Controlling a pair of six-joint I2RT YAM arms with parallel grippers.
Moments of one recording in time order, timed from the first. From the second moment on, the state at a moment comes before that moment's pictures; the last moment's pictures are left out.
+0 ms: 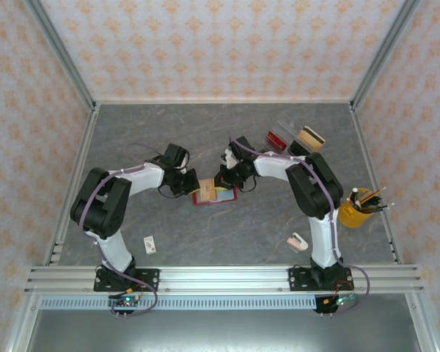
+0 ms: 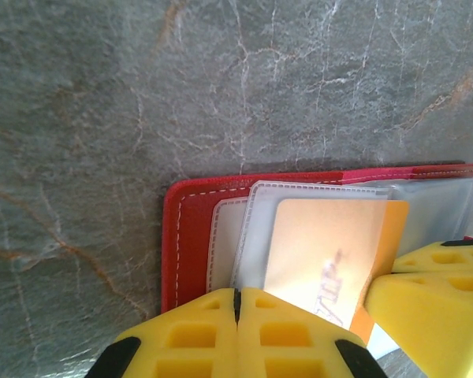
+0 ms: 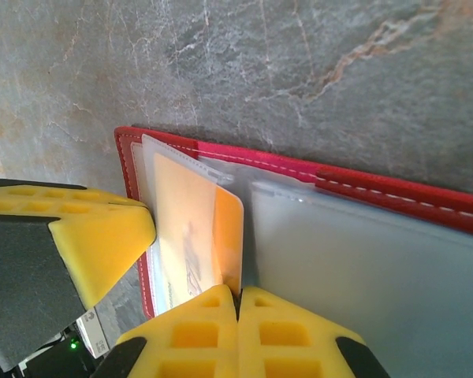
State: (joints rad) left arm -0.33 1.77 0.96 -0.35 0.36 -0.78; right arm 0.57 2.06 1.30 -0.35 -0.66 0.63
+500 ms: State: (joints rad) left arm -0.33 1.77 0.97 -0.35 0.37 -0.78; right arm 0.51 1.91 1.24 -0.41 -0.62 0.58
